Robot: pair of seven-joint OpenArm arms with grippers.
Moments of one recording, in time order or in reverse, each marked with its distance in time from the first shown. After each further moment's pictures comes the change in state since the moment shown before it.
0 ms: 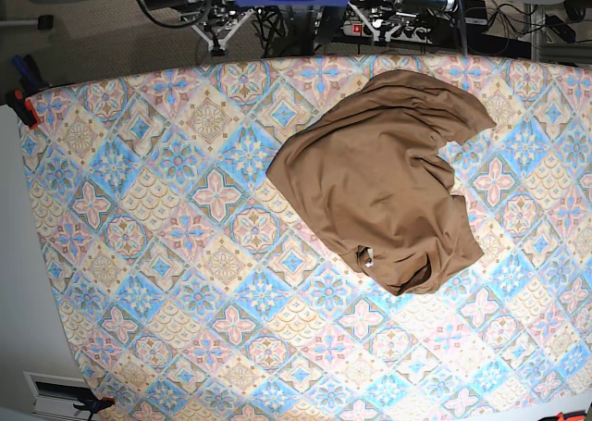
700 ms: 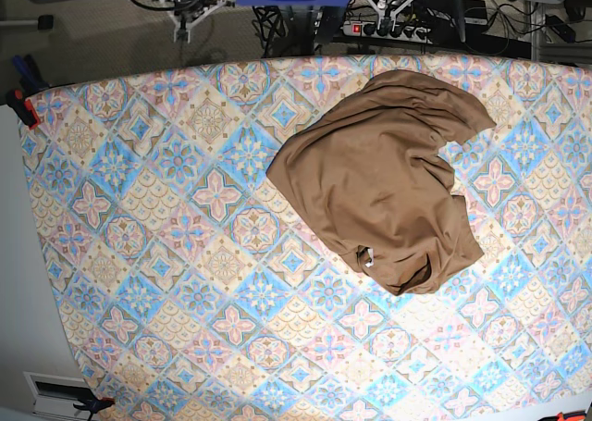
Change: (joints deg) left arm 8.0 -1.4 -0.1 0.1 -0.2 0.0 -23.8; right arm -6.2 4.3 11.2 0.4 0.2 0.2 15.3
